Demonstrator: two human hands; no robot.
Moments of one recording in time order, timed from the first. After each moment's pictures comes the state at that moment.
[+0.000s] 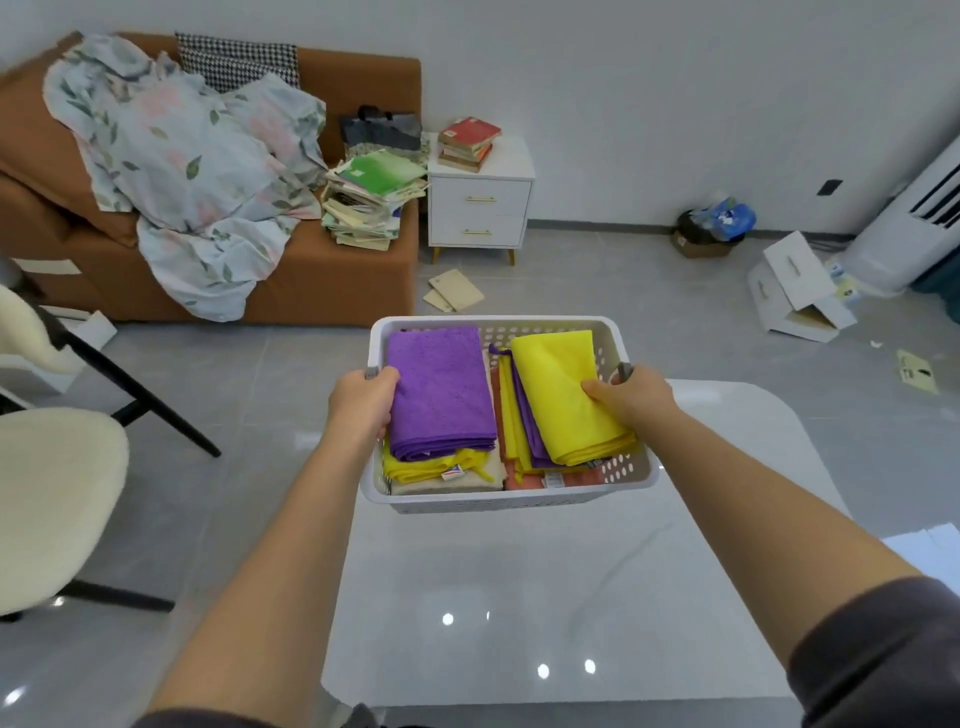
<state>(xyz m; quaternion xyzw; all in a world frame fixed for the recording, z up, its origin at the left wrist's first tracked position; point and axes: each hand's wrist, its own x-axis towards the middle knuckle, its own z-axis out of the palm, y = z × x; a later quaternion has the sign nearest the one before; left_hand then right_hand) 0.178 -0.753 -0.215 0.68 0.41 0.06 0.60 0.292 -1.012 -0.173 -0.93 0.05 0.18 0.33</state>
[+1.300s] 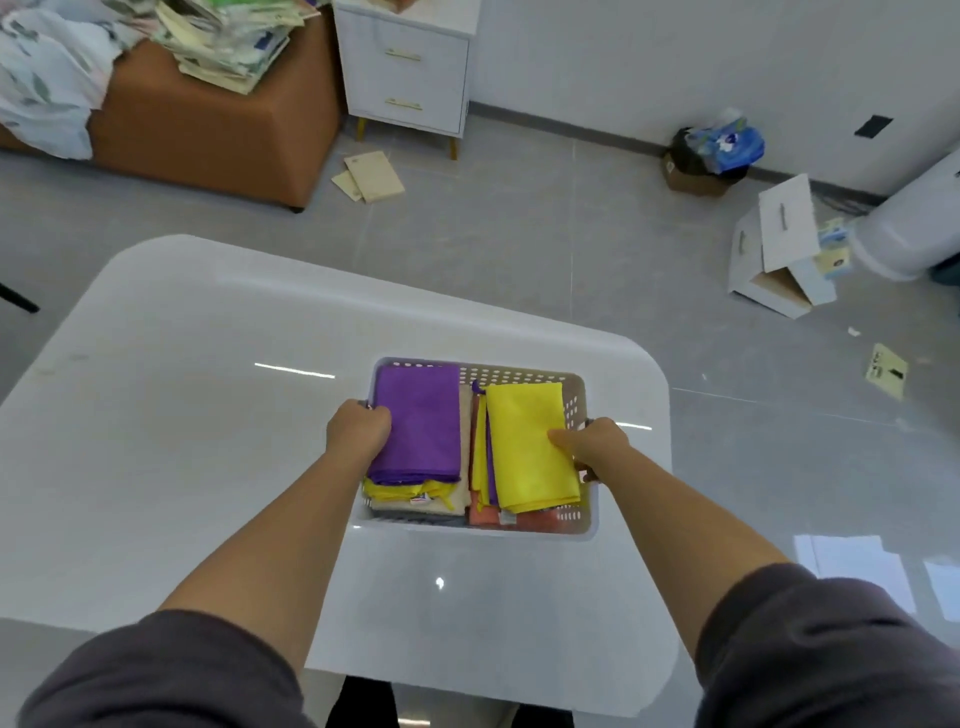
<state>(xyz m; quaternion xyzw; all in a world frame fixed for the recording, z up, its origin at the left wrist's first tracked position) 0.386 -1.209 -0.389 0.70 0.53 -0.09 0.46 0.524 -1.434 -0.367 -0.88 0.08 0.39 0.26</state>
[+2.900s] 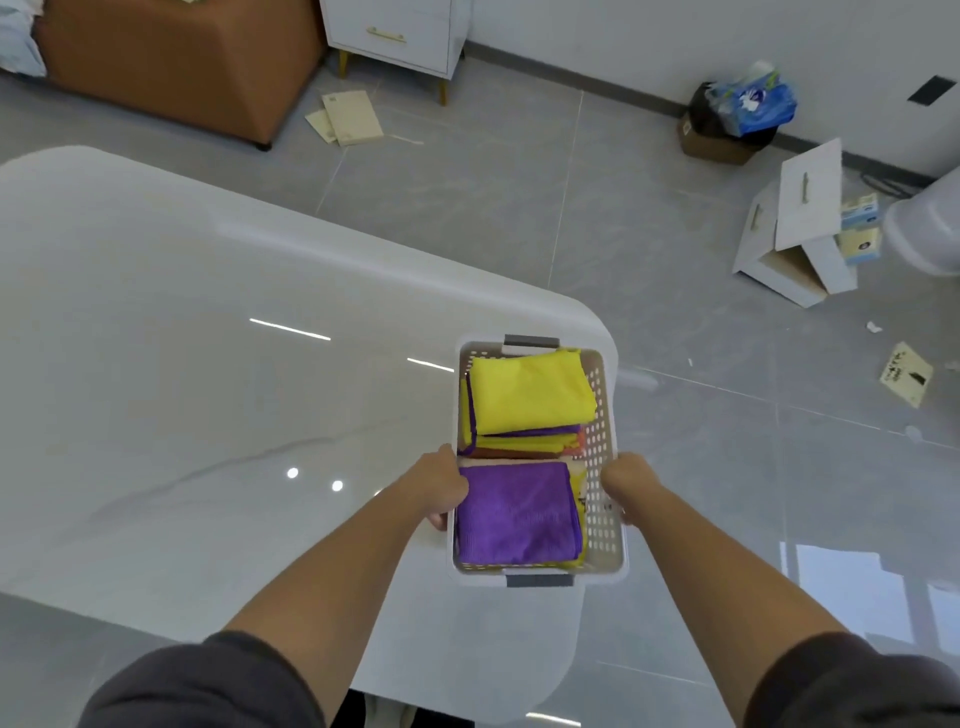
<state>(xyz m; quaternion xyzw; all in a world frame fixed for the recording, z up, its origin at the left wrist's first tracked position) 0.488 -1.459 -0.473 0.72 0.36 -0.35 0.47 0.632 -1.645 -0.479 -0.89 0.11 0.39 0.21</state>
